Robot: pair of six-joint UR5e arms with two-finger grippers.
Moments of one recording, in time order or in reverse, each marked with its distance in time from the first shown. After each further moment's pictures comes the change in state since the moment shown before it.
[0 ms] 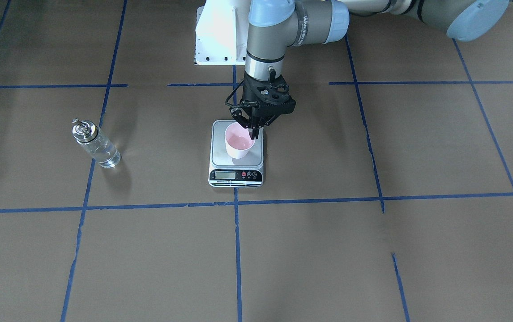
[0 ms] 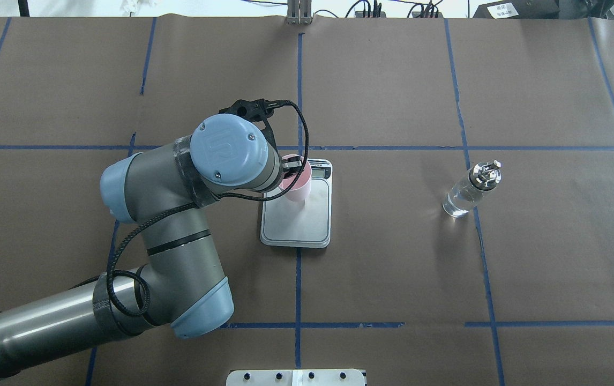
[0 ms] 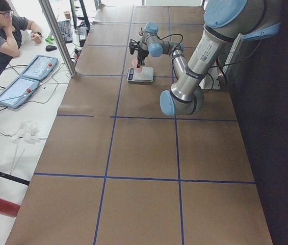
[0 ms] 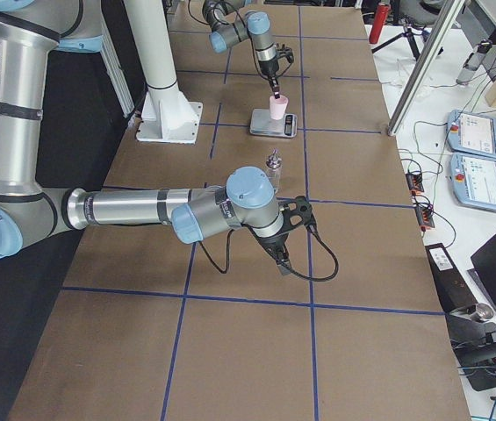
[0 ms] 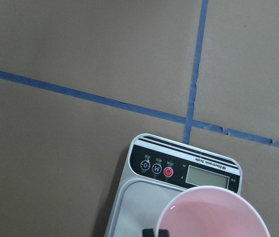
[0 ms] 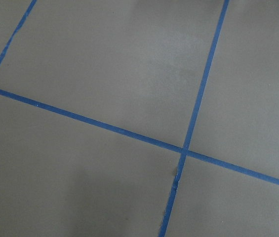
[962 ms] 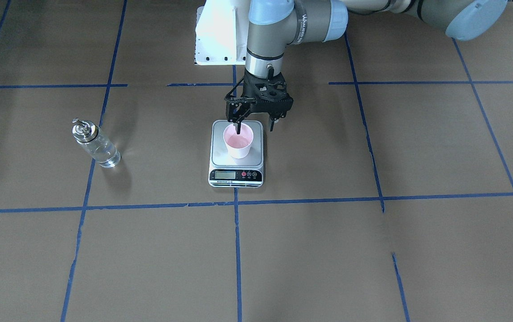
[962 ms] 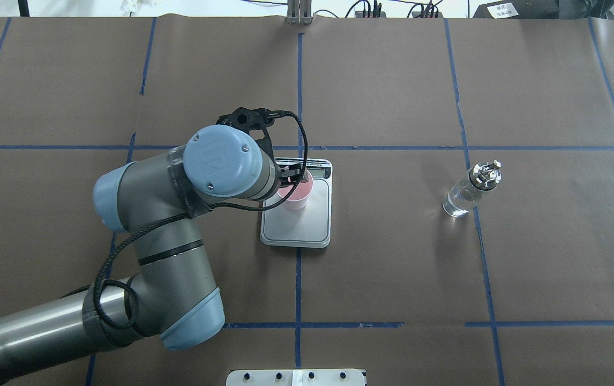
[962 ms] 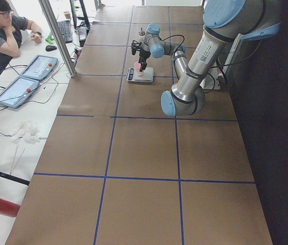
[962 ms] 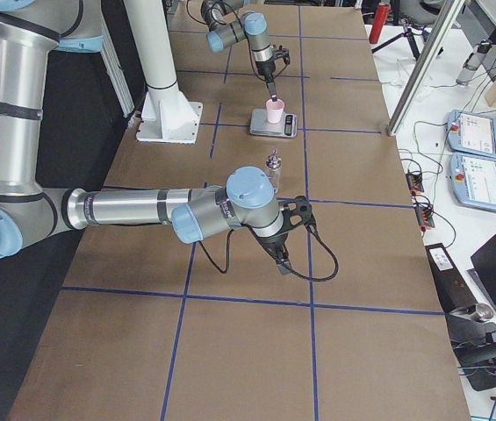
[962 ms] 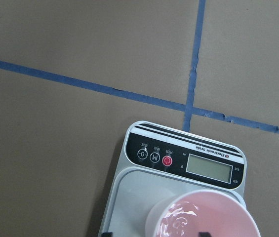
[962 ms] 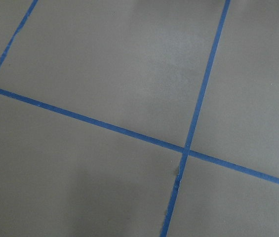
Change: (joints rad) left arm 0.011 0.049 -0.067 0.003 0.001 0.094; right arm -0.001 0.000 0.000 -0.002 0.008 0.002
